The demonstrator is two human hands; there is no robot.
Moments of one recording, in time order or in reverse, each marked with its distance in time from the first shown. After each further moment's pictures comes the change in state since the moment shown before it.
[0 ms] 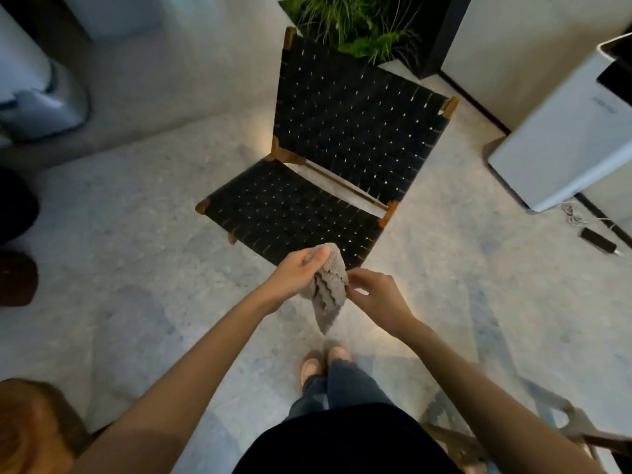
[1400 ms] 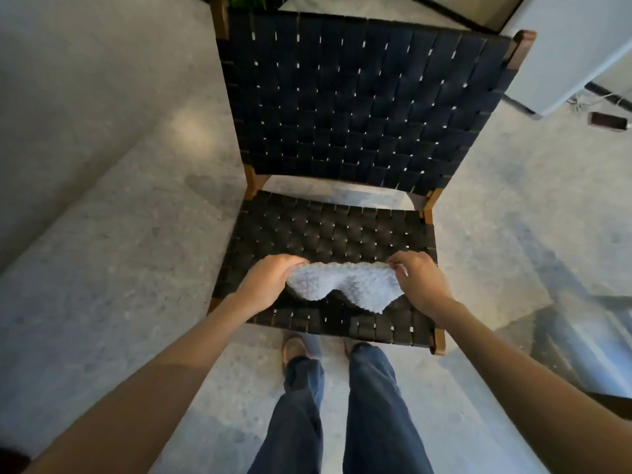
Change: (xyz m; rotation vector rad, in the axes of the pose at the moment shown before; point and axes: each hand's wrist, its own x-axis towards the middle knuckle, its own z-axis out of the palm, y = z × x) left_hand 0.357 -0.019 -0.309 0.969 -0.329 0.387; right_hand 0.345 0.002 0.074 -0.292 0.324 0.503
